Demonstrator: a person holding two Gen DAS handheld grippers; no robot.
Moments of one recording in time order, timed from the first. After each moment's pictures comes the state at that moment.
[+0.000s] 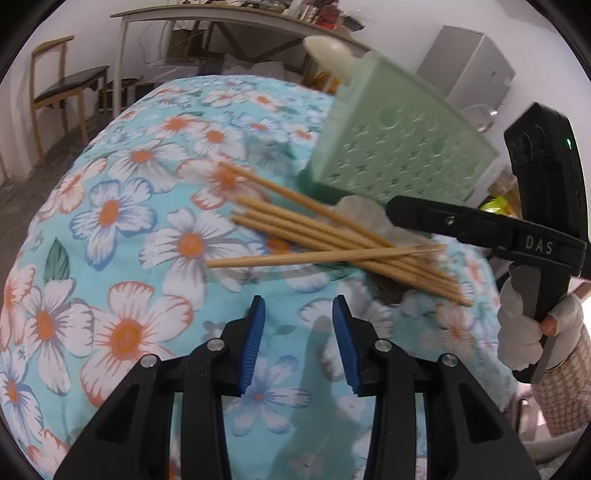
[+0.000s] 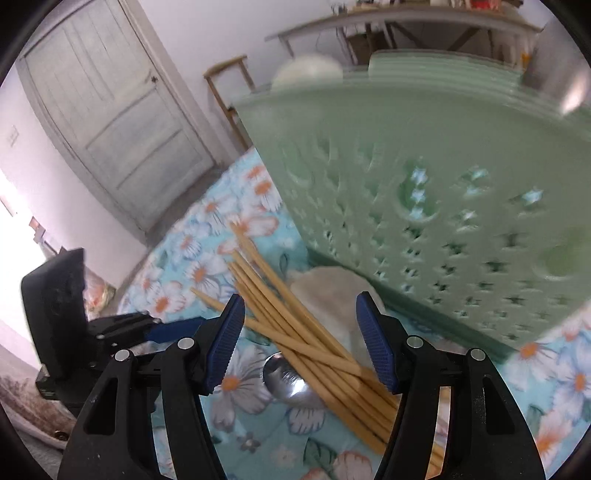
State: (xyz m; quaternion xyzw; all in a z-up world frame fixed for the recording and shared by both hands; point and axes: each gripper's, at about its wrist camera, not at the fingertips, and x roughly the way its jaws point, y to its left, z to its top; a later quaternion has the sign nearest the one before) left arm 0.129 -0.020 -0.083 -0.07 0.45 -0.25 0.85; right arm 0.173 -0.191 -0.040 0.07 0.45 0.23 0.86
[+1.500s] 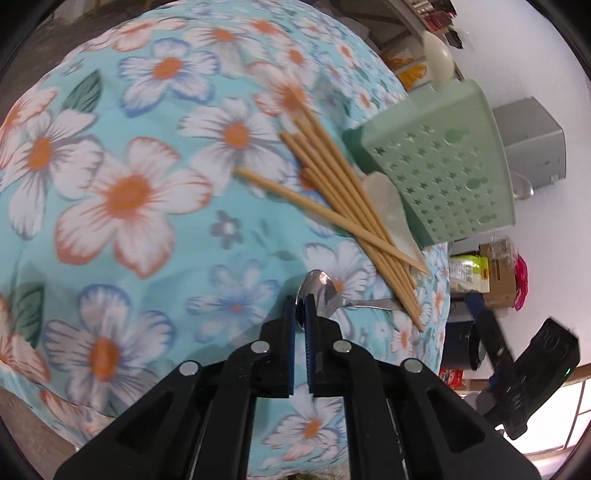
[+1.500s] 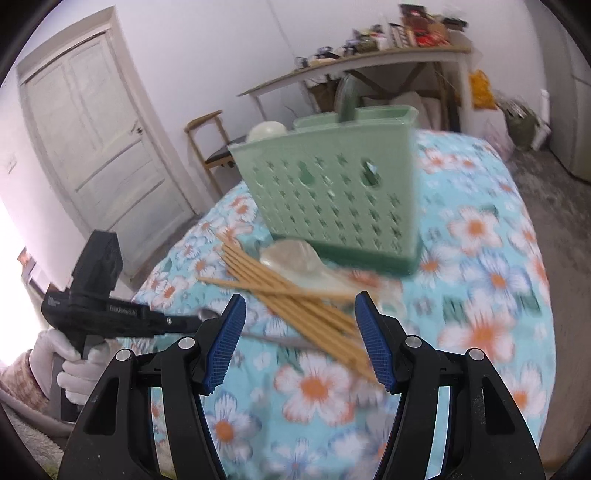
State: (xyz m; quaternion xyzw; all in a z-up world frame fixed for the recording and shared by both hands) left arm 0.127 0.011 -0.103 -0.28 0.58 -0.17 0.74; right arm 0.087 -0.251 -0.021 0.10 0.38 0.18 0.90
